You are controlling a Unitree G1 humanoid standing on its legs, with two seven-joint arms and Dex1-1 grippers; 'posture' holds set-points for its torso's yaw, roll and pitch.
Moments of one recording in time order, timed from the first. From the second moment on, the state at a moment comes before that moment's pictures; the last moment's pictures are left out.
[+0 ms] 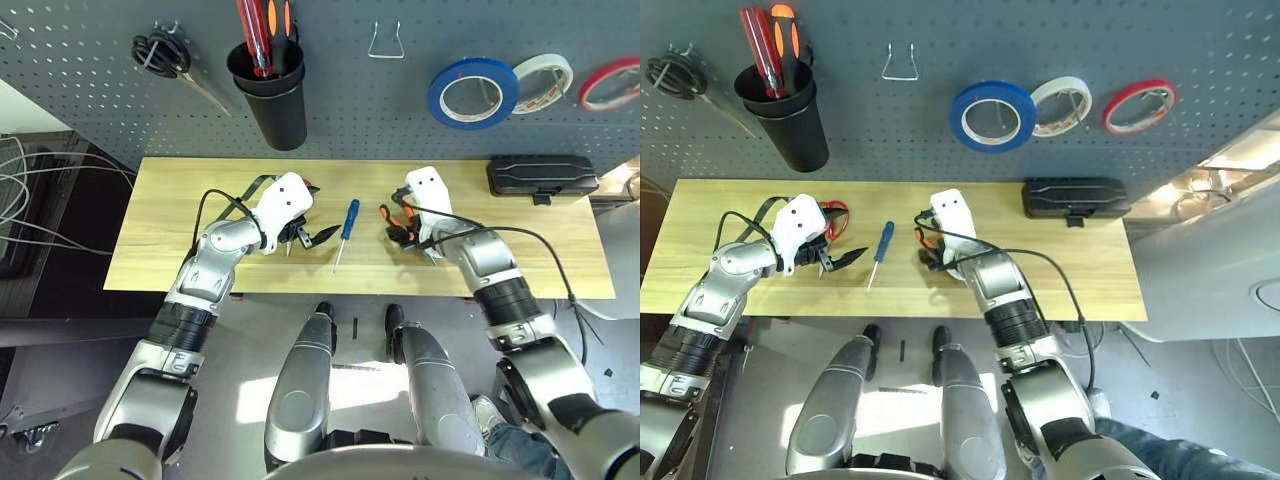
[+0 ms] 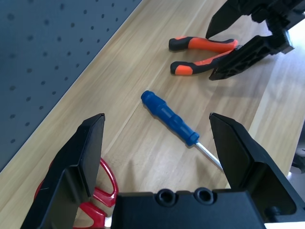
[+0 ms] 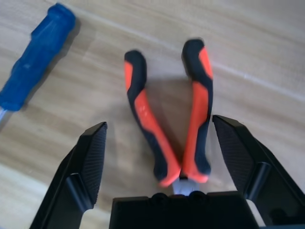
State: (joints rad) left arm -0.45 0.49 -0.16 0.19 0.01 0.07 -0.76; right arm -0.66 -0.17 0.18 0.38 0.02 0.80 0.25
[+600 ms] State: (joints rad) left arm -0.44 0.48 -0.17 0.13 -0.01 0.12 -0.81; right arm -0.66 -0.13 0.17 0.42 -0.02 0.86 0.22
